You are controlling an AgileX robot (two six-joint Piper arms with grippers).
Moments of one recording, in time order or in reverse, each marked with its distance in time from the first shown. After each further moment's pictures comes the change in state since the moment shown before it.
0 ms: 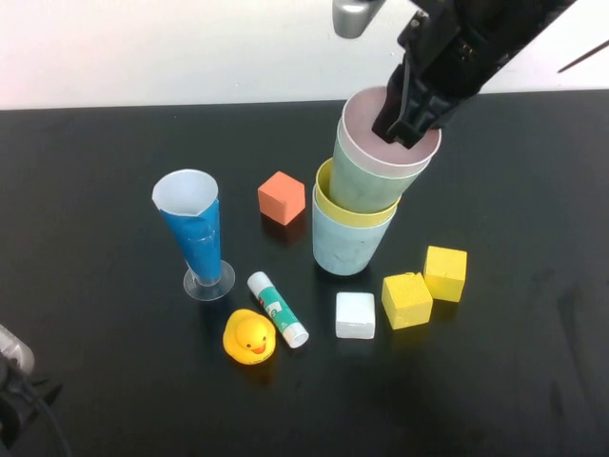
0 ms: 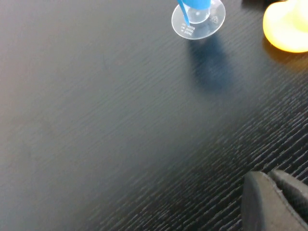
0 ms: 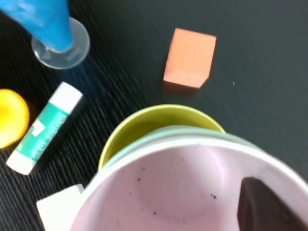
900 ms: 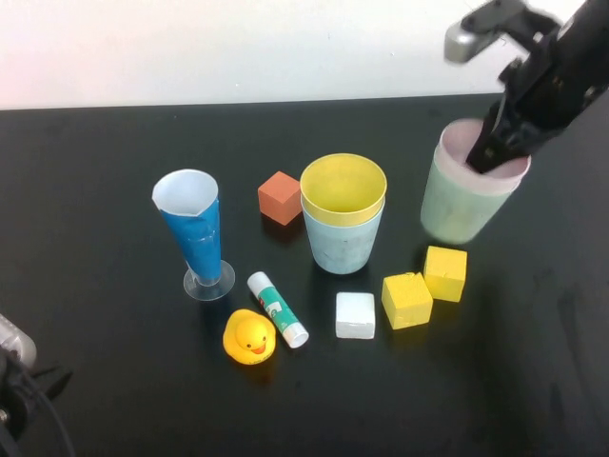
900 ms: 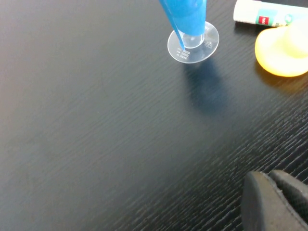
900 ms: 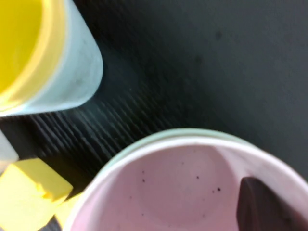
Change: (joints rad) right arm -0.249 0.007 0.193 0.099 -0.006 -0.024; left arm 0.000 0.000 0.000 -0.012 -0.055 0.005
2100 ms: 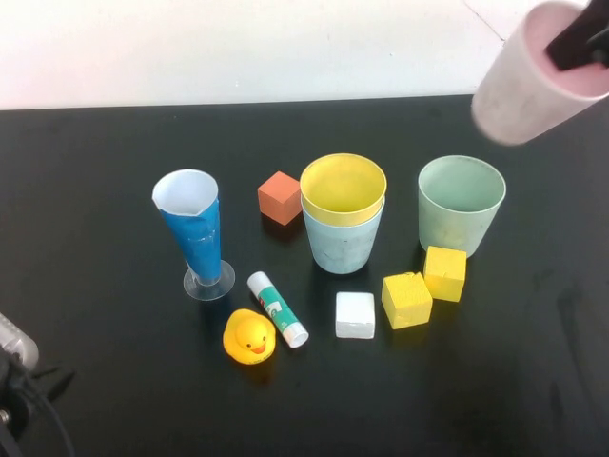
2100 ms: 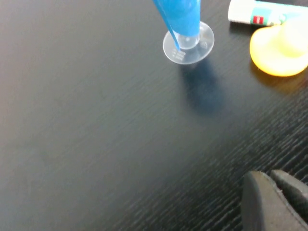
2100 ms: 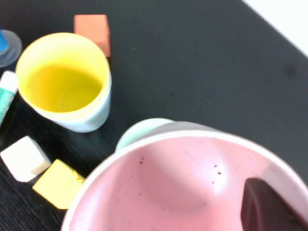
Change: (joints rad) right arm -0.066 -0.283 0.006 0.036 0.006 -0.022; left arm 0.000 0.000 0.000 -0.009 -0.001 0.020
